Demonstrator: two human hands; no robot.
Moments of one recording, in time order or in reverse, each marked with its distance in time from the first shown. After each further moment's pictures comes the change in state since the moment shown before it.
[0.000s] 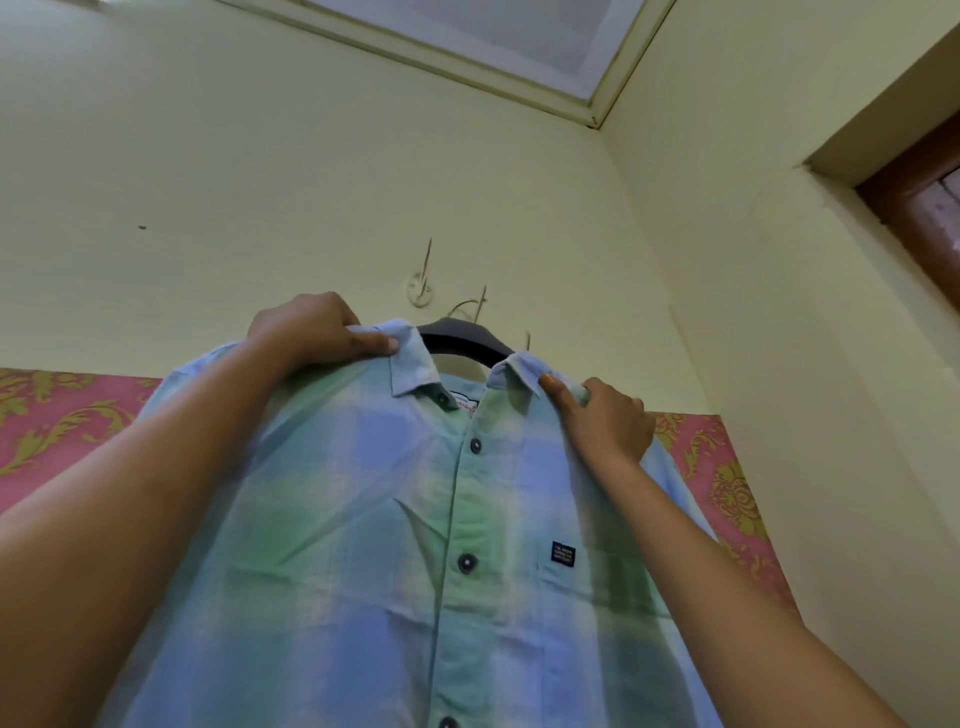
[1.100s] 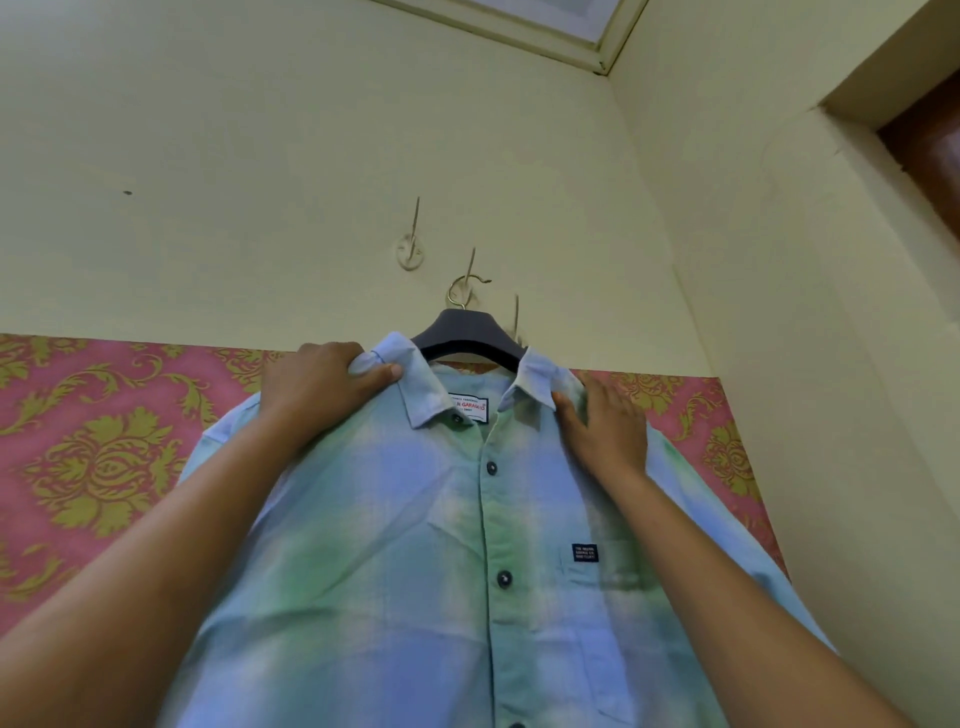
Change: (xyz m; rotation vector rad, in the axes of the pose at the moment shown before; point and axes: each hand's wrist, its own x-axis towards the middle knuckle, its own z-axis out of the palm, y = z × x) left_hand -0.063 0.015 0.065 0.063 0.154 -0.026; right_hand -0.024 0.048 0.020 0.023 -0.072 -0.139
